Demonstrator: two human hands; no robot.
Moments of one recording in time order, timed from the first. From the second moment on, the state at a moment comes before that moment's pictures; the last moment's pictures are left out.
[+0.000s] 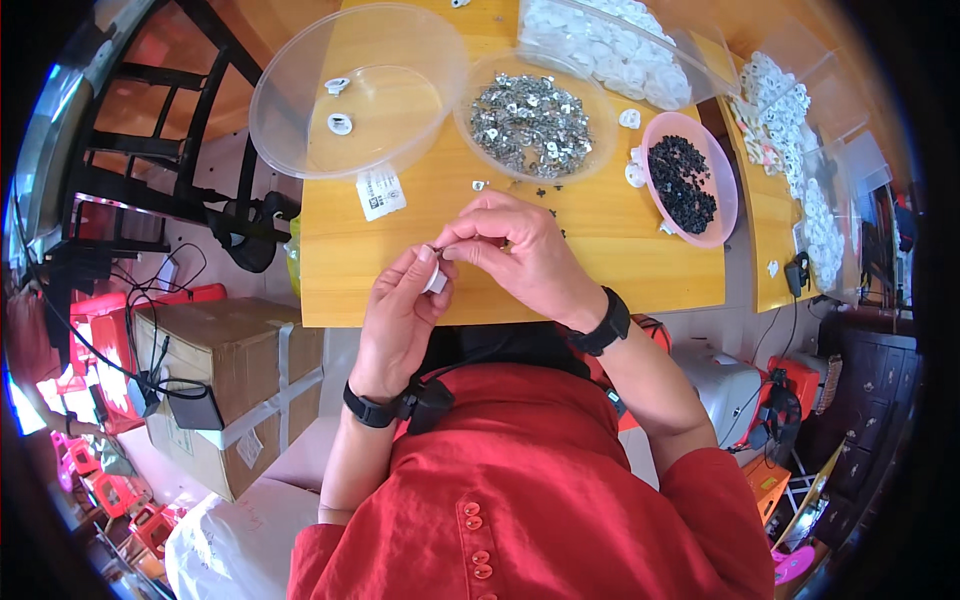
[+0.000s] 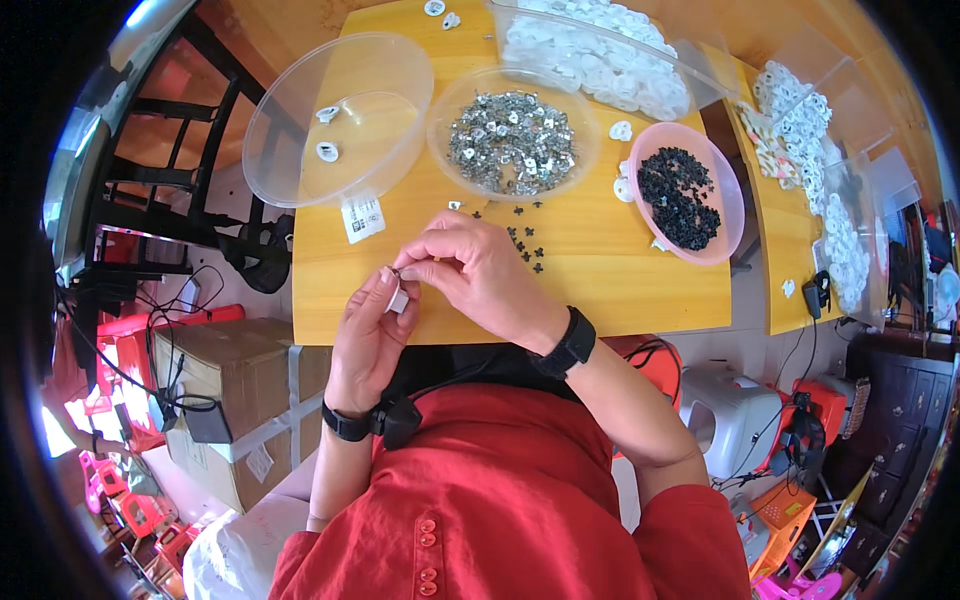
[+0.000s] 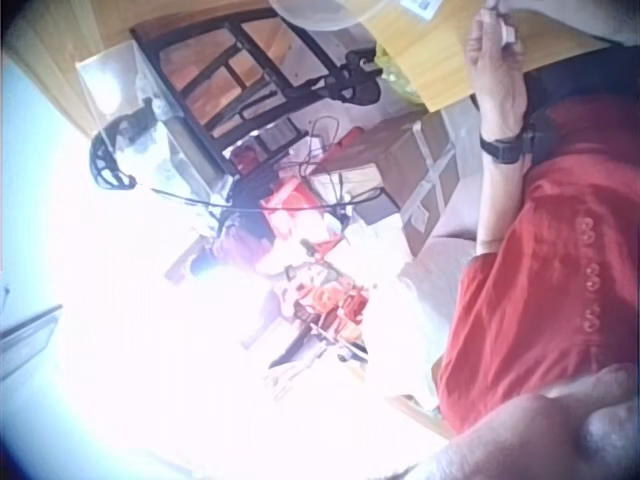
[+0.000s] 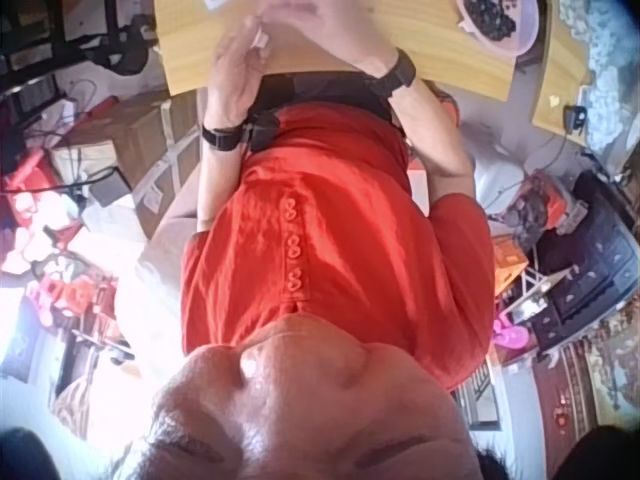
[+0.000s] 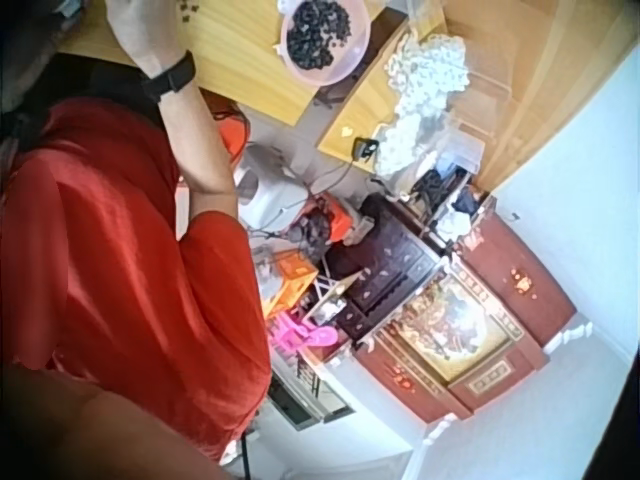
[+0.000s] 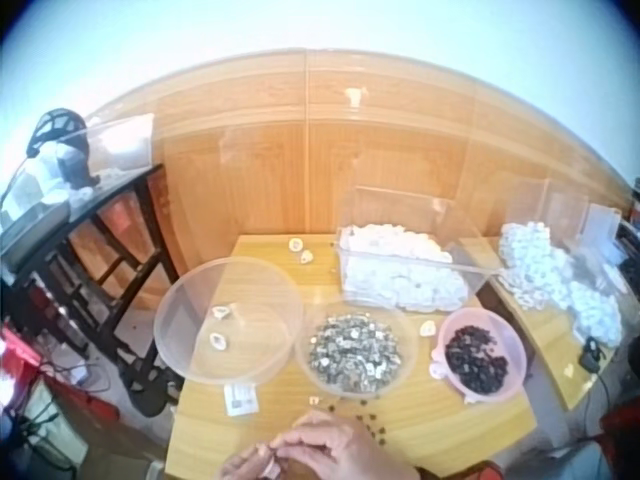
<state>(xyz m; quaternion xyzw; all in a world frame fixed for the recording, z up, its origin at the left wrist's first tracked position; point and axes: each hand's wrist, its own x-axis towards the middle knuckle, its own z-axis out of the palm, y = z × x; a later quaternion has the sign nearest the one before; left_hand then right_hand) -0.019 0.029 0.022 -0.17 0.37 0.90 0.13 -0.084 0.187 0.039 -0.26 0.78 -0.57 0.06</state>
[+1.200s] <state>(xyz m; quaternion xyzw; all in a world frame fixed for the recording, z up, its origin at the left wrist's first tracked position) -0.020 0.042 0.027 -0.10 0.41 0.90 0.09 -0.044 0.195 0.048 -0.13 0.80 -0.59 -0.04</state>
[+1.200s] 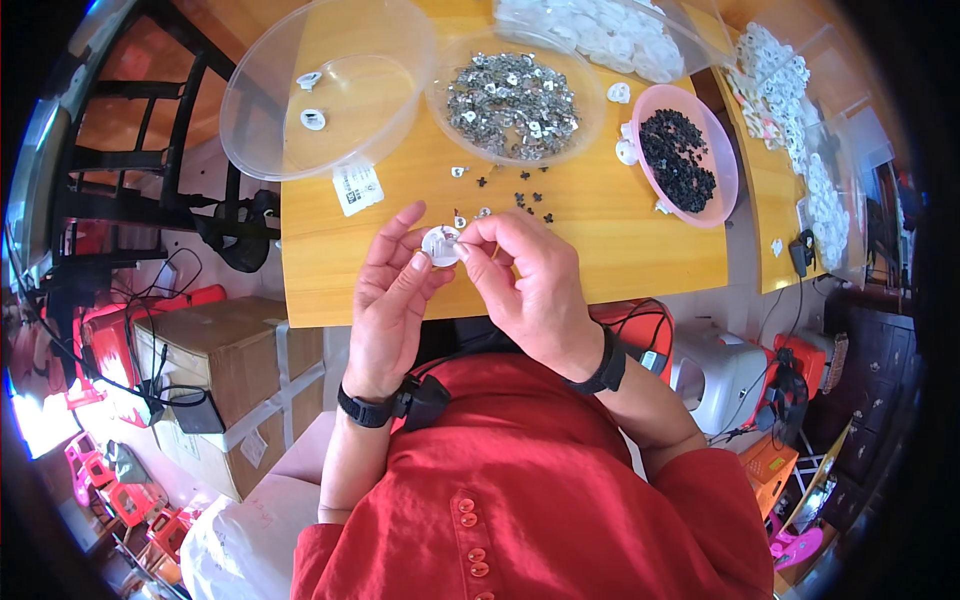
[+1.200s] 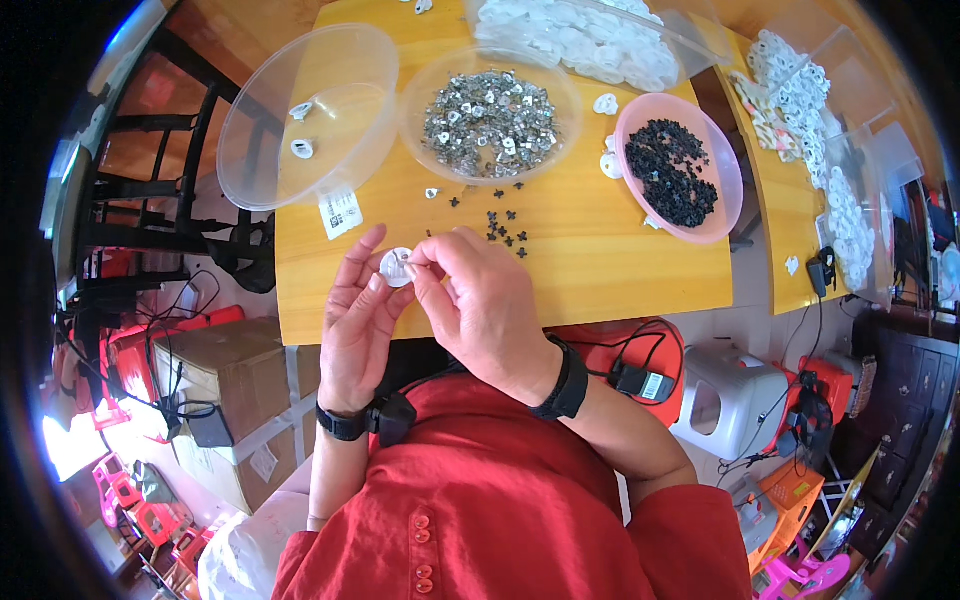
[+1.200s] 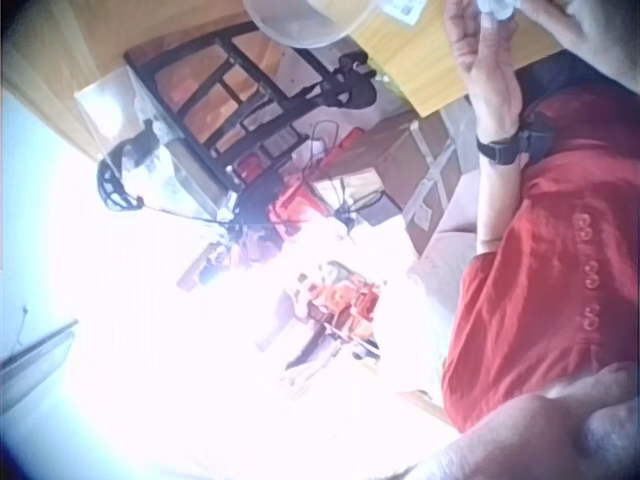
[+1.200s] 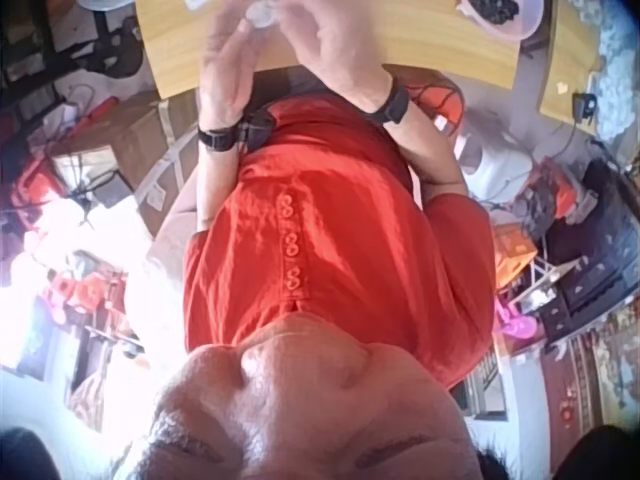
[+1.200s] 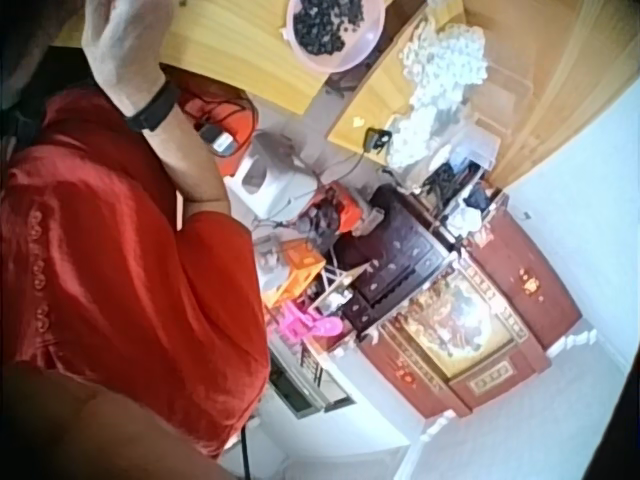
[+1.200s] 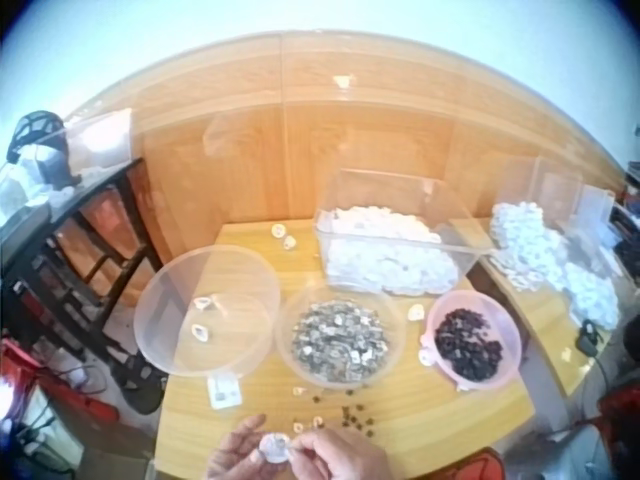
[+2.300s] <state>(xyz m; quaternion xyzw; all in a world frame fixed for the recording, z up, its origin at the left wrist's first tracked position) -0.016 0.050 0.013 -0.05 0.57 0.82 -0.03 -0.052 0.202 0.044 -0.28 0.85 -0.44 -0.04</state>
